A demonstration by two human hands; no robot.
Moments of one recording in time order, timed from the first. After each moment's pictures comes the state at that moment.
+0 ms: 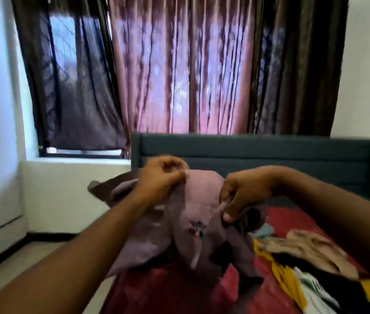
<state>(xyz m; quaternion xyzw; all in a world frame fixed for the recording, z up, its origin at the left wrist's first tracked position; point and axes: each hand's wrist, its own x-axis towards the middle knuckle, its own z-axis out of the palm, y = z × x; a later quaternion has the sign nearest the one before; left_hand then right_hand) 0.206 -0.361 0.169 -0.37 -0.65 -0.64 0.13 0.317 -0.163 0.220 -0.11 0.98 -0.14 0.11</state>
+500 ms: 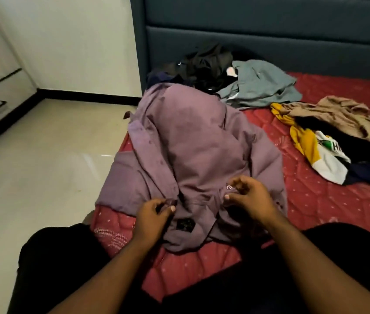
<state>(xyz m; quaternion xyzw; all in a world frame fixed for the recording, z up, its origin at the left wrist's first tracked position) 0.305 -0.438 -0.267 -0.08 -0.83 -0.55 -0.06 0.361 -0.182 -0.205 0.16 0.82 -0.55 -0.06</state>
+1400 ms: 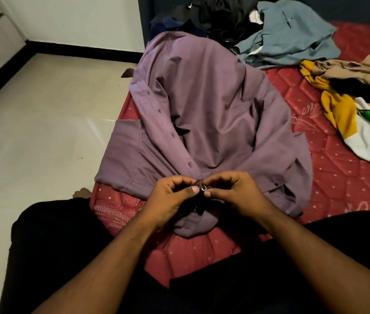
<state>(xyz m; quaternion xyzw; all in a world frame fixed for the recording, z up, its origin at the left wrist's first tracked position) 0.308 -0.422 -0.248 -0.01 -0.63 -0.73 -0.27 0.348 -0.240 -0.226 0.03 0.74 -0.67 0.06</state>
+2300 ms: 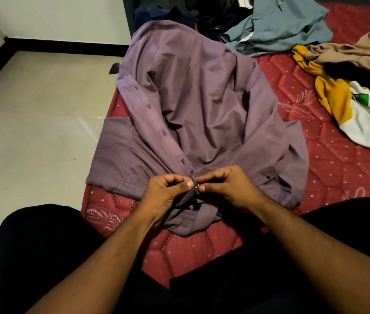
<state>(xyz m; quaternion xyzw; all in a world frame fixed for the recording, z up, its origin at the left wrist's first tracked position) 0.297 -0.415 -0.263 0.02 -0.63 -0.72 -0.29 0.342 -0.242 -0.236 0.10 0.70 -0.70 0.10</state>
